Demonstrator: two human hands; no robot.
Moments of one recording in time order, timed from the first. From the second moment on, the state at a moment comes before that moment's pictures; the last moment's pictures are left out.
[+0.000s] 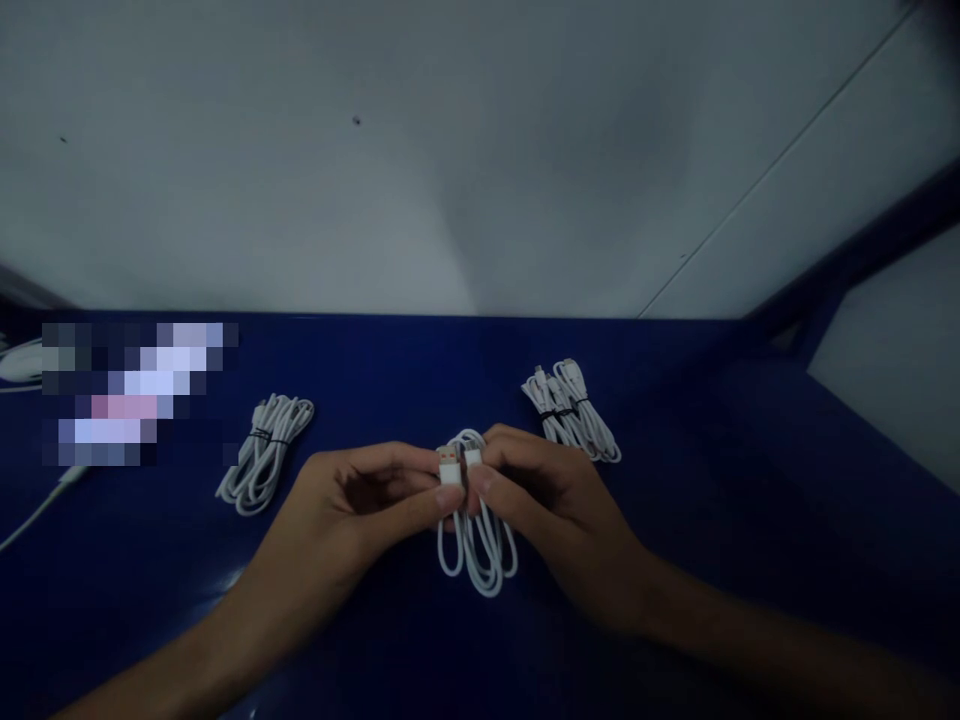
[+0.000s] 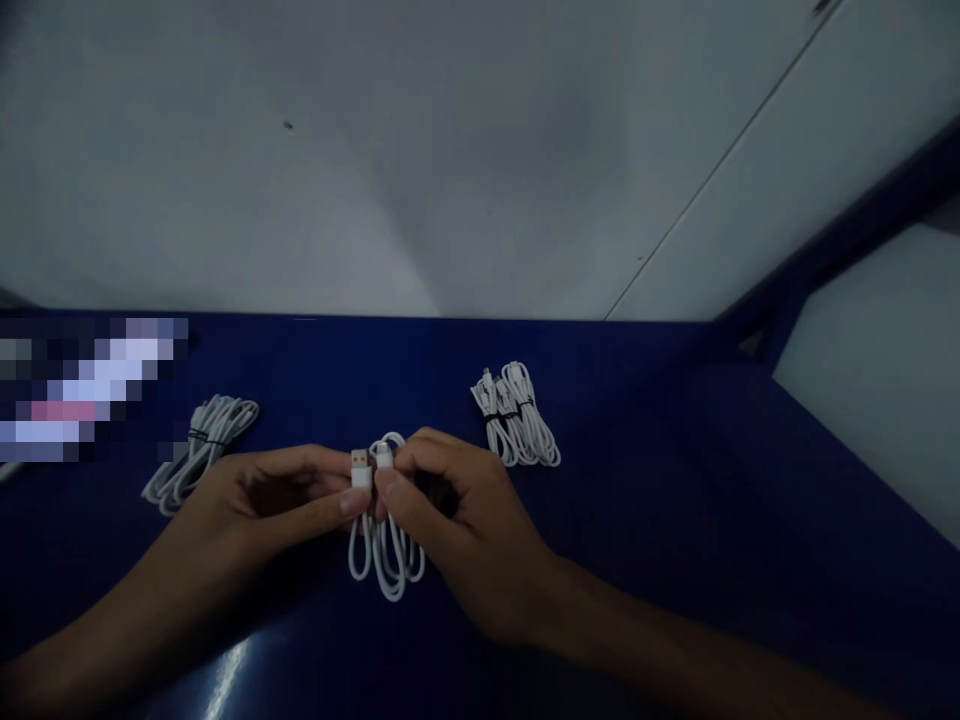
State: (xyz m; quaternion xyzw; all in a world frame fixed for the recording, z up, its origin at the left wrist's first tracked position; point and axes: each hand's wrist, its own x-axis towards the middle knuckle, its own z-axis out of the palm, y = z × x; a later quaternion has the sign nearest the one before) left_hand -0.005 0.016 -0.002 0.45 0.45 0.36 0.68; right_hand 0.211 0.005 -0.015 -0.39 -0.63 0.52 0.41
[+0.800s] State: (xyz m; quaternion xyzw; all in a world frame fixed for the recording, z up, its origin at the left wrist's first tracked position) left_hand -0.006 0.013 -0.002 0.44 0.46 0.36 0.68; right_hand 0.211 0.006 -0.012 -0.39 -0.64 0.53 0.40
